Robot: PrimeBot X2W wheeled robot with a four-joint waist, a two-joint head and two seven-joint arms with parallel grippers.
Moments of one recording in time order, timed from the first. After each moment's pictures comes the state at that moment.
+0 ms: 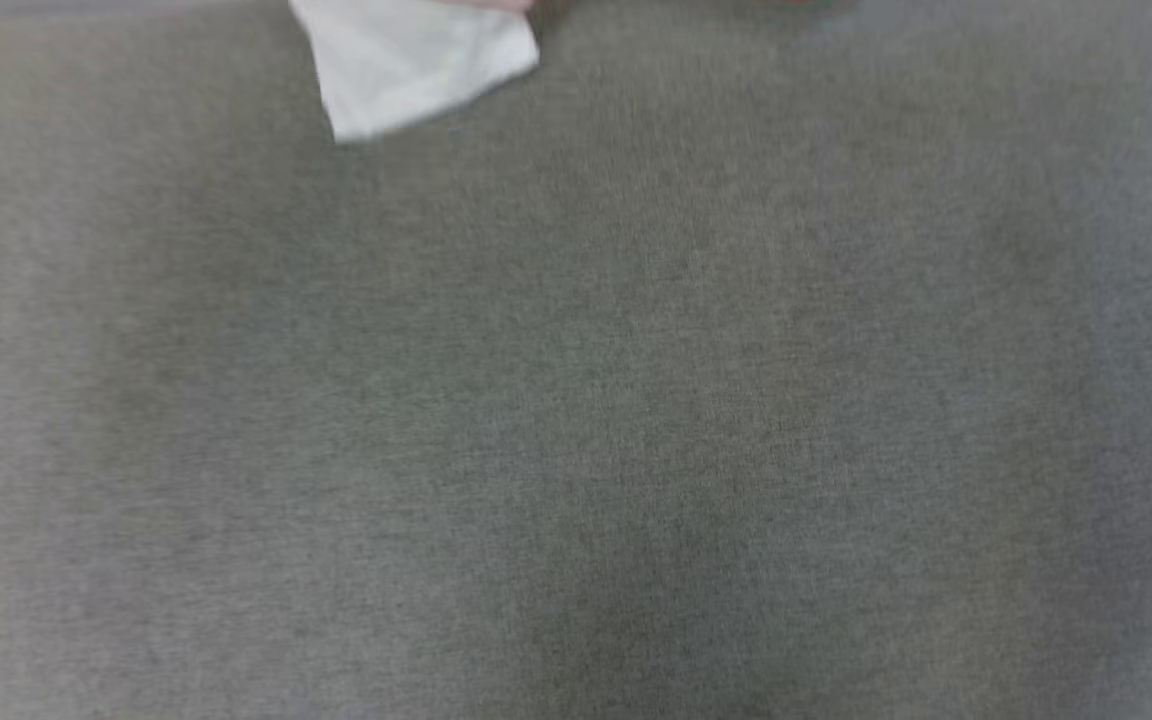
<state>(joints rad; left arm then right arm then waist) -1.60 0.48 -0.46 0.60 -0.56 0.07 -0.06 -1.41 -0.33 0.09 0.53 0.25 0.13 0.31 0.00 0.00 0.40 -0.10</state>
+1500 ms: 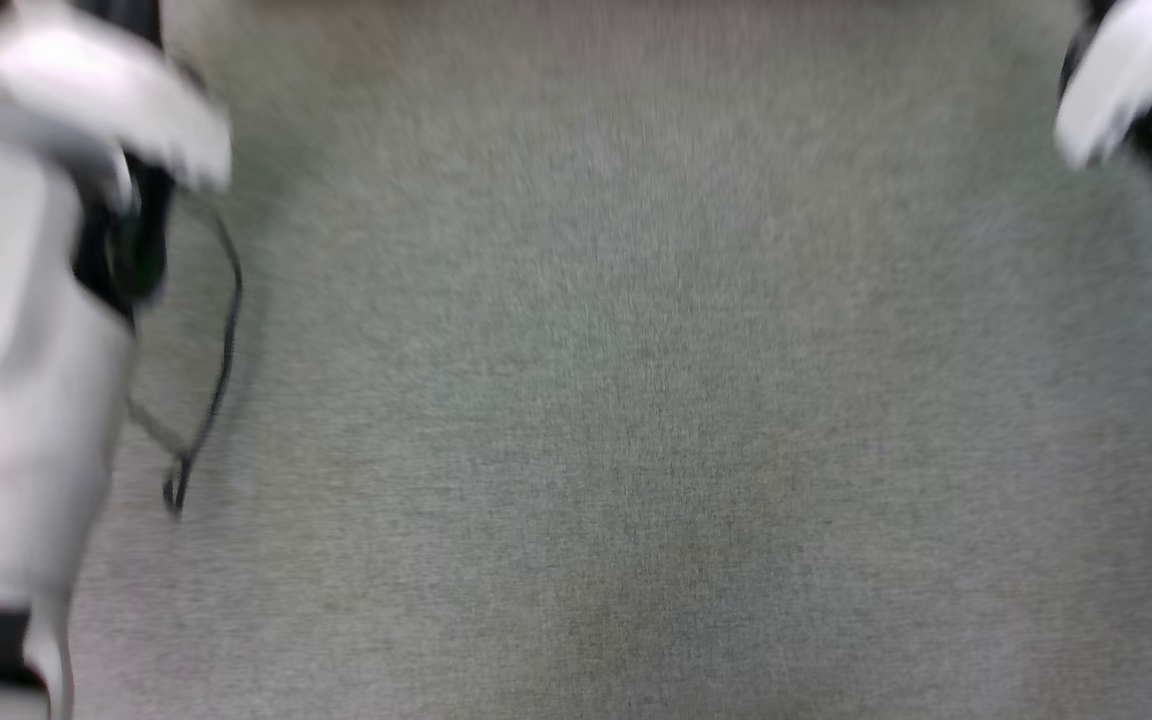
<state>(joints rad) -1.09 0.42 -0.43 0.74 -0.76 -0.04 -0.21 -1.19 -0.42 0.53 0.81 0.63 0.13 0.03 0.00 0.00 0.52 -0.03</state>
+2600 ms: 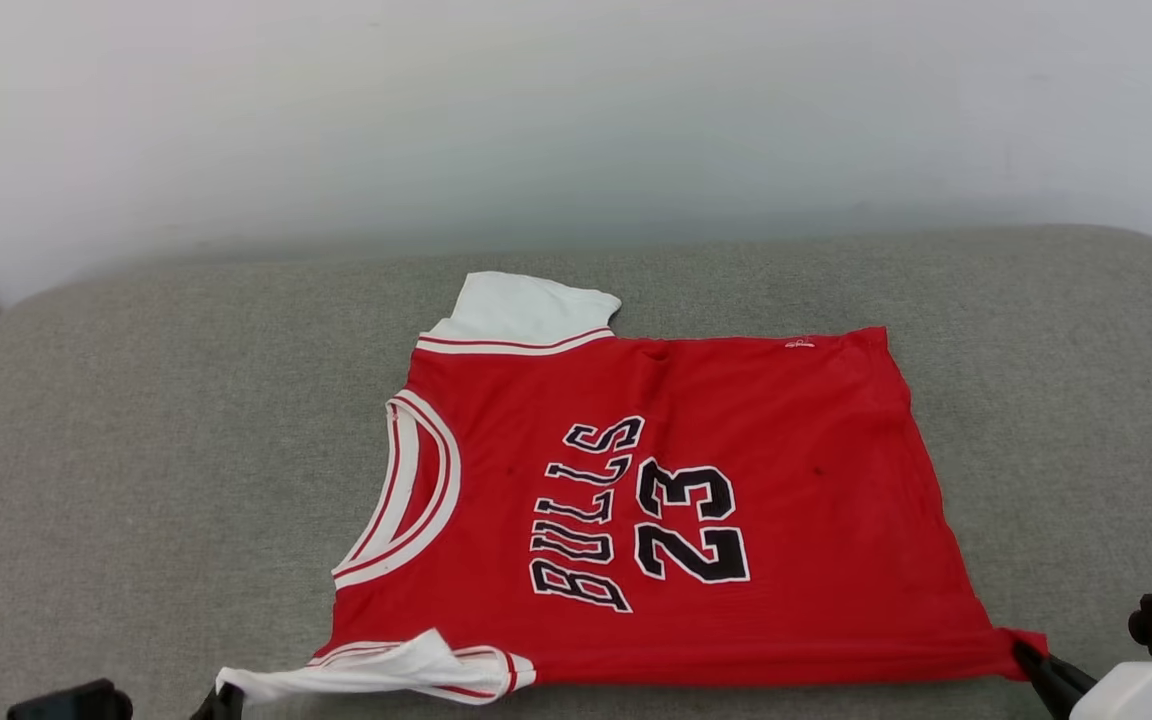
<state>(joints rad) 0.32 0.67 -0.35 -0.34 -0.96 0.54 0.02 0.11 -0.34 0.00 0.15 0.51 0.13 0.37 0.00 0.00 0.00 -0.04</state>
